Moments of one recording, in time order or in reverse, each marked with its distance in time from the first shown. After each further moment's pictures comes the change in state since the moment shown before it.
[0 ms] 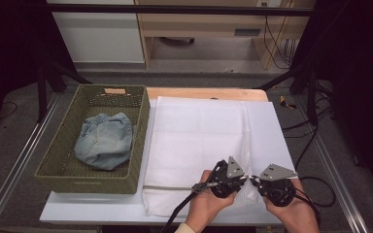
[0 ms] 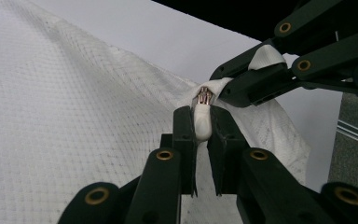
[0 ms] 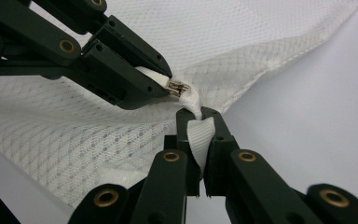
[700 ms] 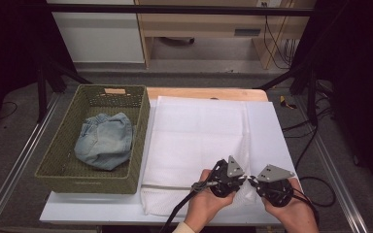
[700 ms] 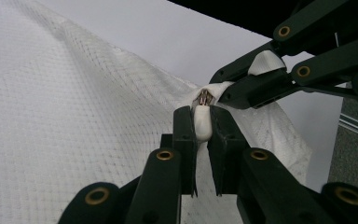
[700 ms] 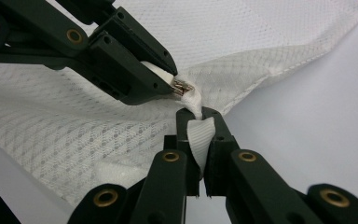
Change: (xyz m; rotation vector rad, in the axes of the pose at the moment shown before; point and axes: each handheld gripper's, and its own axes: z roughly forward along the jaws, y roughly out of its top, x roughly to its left) left arm 0.001 0.003 -0.003 0.024 0.009 0.008; right arm 0.004 0.002 0.002 0.000 0.003 -0.045
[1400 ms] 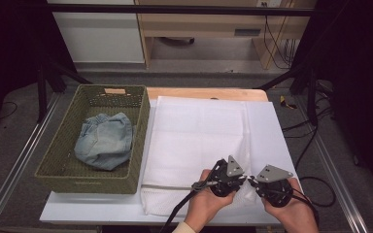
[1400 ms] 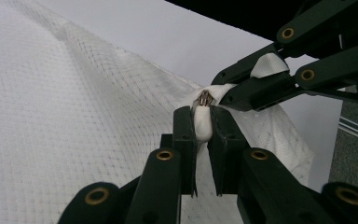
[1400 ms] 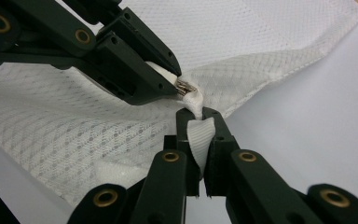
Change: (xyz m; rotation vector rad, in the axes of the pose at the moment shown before) left arm 0.001 0.000 0.000 -0.002 -0.003 -0.004; right arm 0.002 0.002 0.000 0.009 -0.007 -0.019
